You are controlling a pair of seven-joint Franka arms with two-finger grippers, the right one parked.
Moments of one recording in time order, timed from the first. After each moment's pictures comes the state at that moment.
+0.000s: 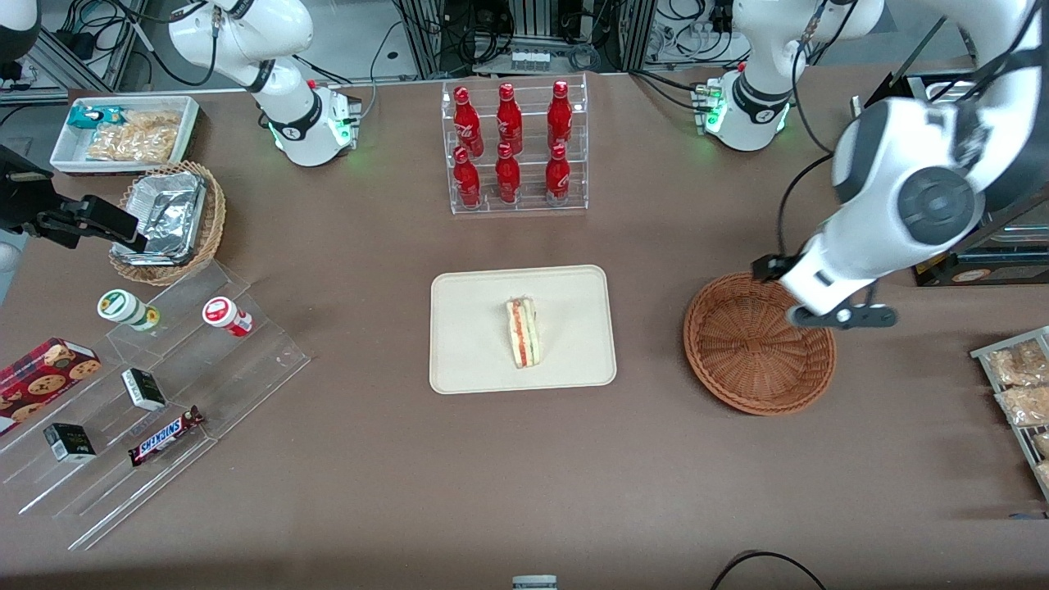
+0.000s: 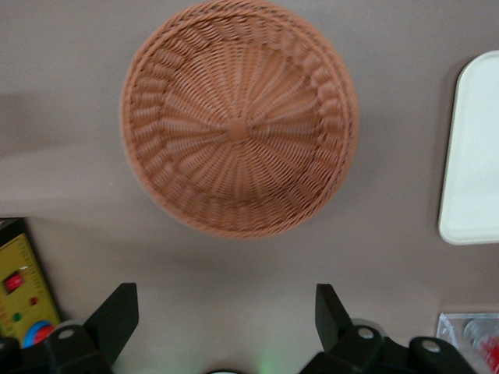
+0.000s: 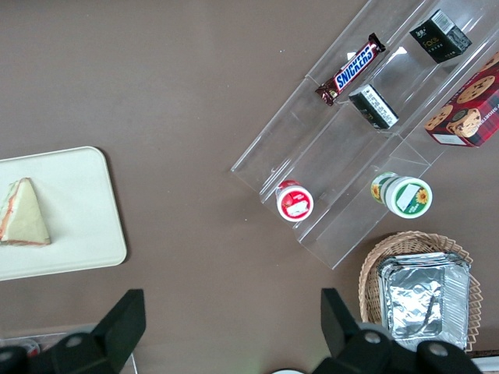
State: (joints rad) arm -0.10 0.09 -0.08 -1.79 0.05 1.64 -0.12
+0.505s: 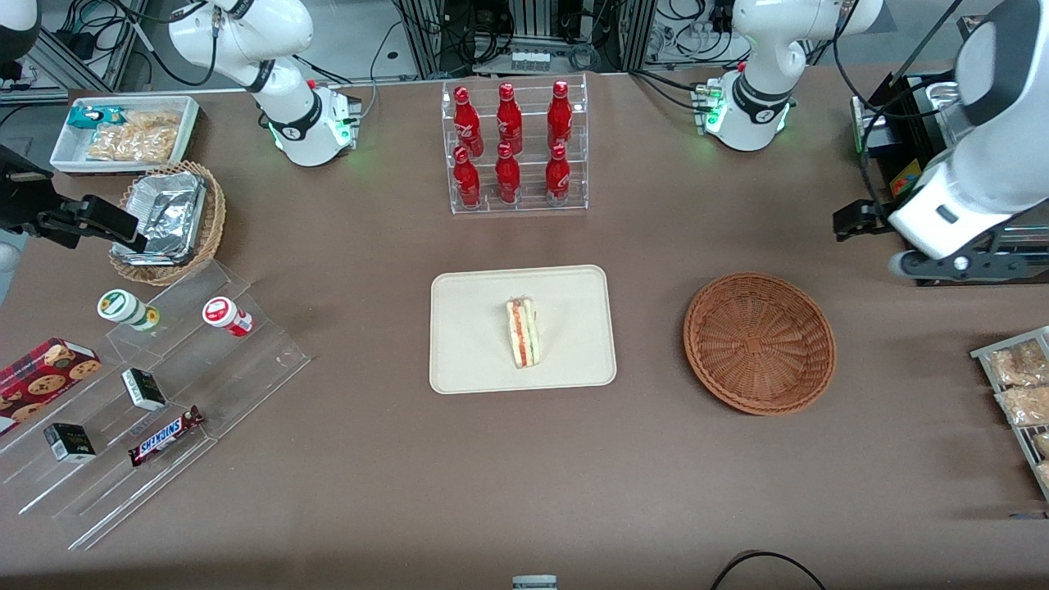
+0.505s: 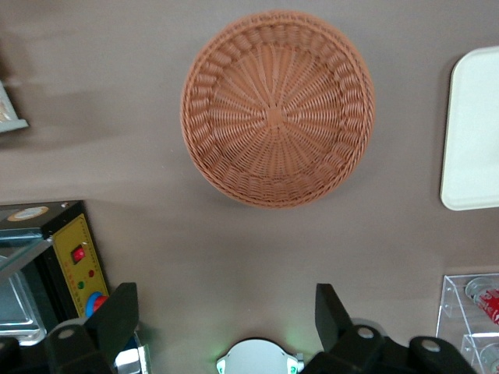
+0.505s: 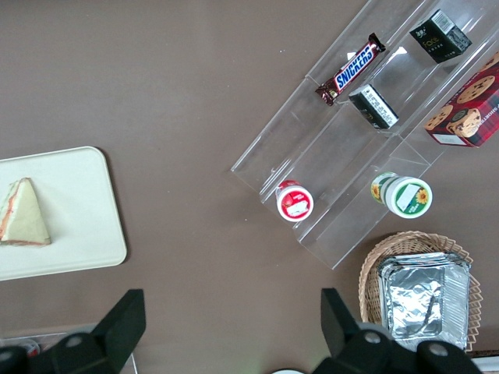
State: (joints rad) arm -0.01 0.02 -0.09 -1.64 0.05 1.48 -0.02
